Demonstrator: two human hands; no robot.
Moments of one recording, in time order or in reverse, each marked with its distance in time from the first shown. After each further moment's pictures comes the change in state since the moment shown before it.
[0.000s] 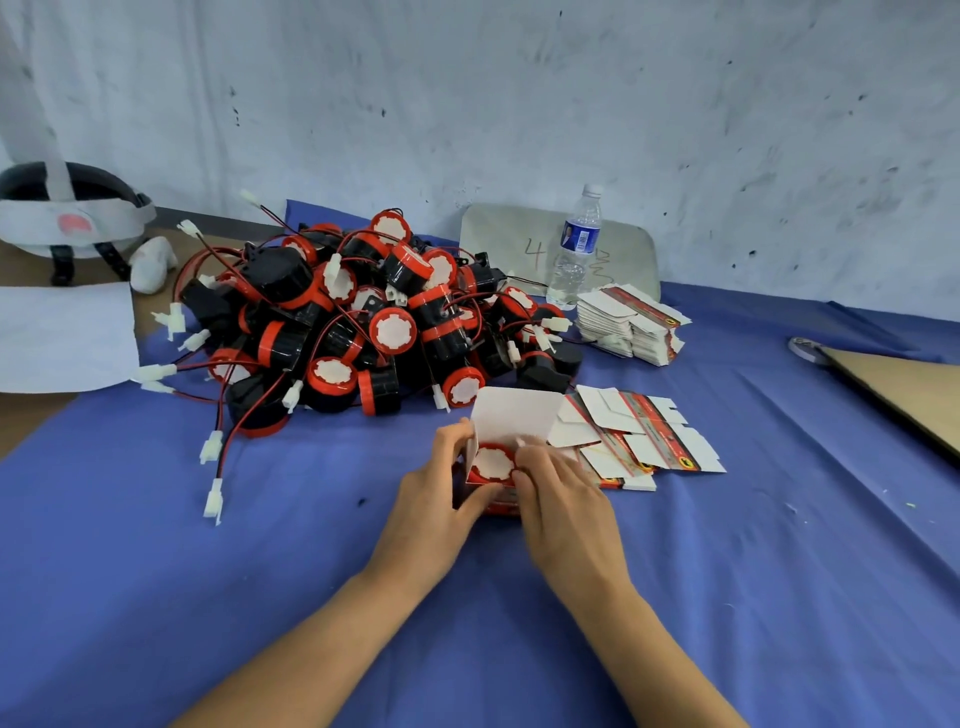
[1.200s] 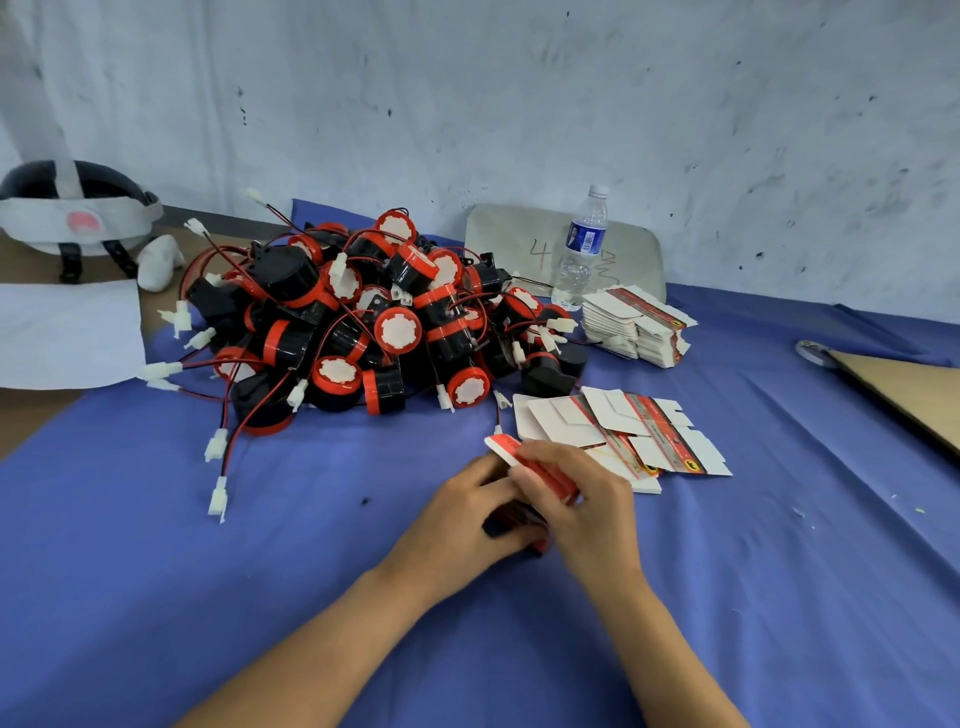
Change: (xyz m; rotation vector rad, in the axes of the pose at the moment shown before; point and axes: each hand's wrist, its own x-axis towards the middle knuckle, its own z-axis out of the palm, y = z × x) left_hand 0.002 0.008 0.006 0.083 -0.234 0.265; right_hand 0.003 0.012 0.000 0.590 0.123 0.126
